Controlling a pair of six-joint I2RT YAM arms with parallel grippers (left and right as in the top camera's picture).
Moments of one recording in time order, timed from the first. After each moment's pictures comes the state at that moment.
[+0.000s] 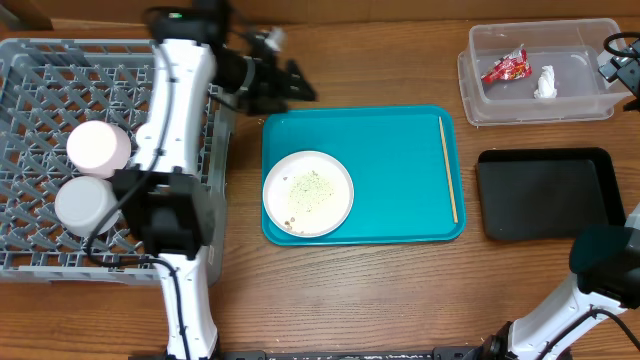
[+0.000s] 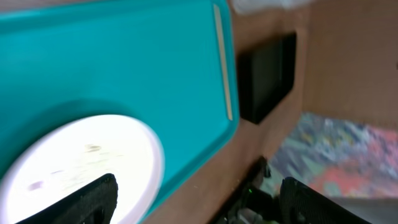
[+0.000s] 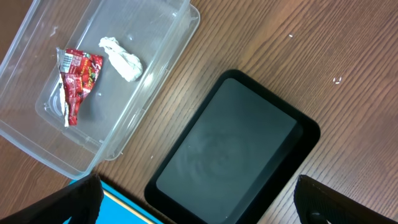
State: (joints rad) left arm -0.16 2.28 2.31 -1.50 0.86 -0.01; right arm -0.39 1.99 2.38 -1.61 0.15 0.56
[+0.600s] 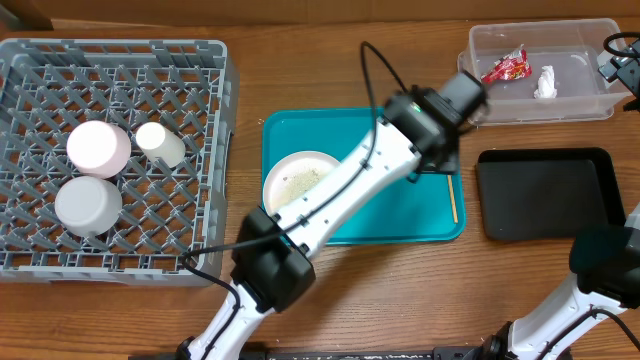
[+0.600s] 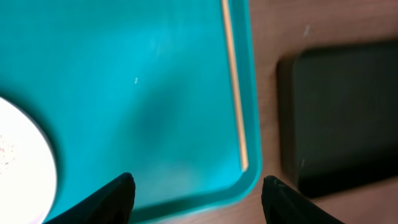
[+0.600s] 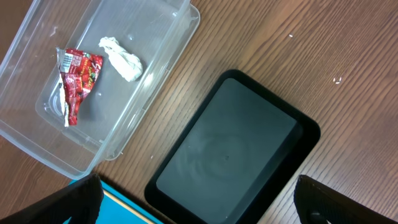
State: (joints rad) left arm -0.87 2.28 2.31 -1.23 -0.05 -0.80; right arm -0.39 1.99 2.38 -1.61 0.15 0.56
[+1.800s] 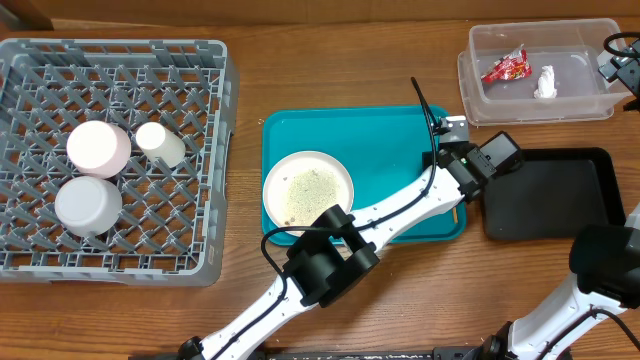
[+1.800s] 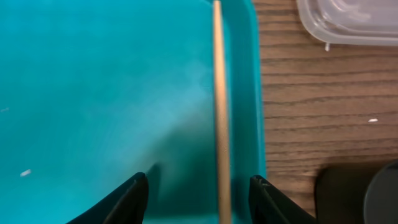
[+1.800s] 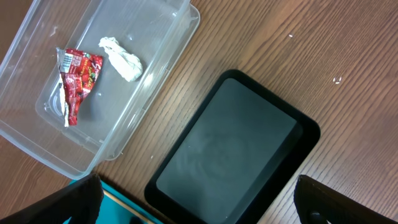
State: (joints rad) left arm -1.00 2.60 2.32 -0.84 -0.47 -0.95; right arm -0.39 1.99 2.38 -1.61 0.15 0.56
